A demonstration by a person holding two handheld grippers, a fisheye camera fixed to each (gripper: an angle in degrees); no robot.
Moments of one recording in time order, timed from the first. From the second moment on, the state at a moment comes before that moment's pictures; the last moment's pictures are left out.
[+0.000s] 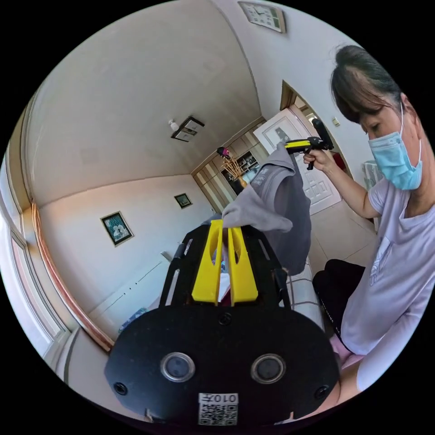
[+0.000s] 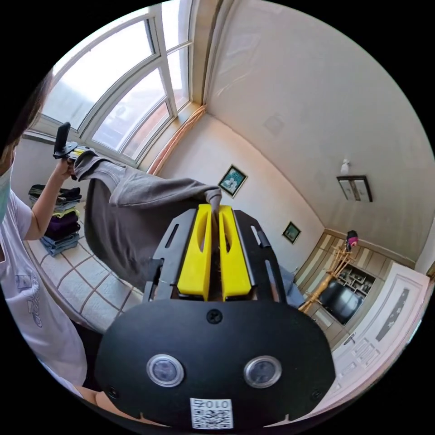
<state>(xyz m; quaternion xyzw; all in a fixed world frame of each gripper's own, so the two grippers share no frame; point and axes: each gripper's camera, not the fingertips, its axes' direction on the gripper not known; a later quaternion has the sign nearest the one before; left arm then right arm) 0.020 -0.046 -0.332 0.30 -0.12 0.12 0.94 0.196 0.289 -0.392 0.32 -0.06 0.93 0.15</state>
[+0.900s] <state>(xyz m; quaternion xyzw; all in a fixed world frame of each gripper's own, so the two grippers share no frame) -0.202 -0.223 -0.074 0.11 0.05 0.03 0.99 0.291 0.226 -0.180 0.29 -0.27 0.90 0.18</state>
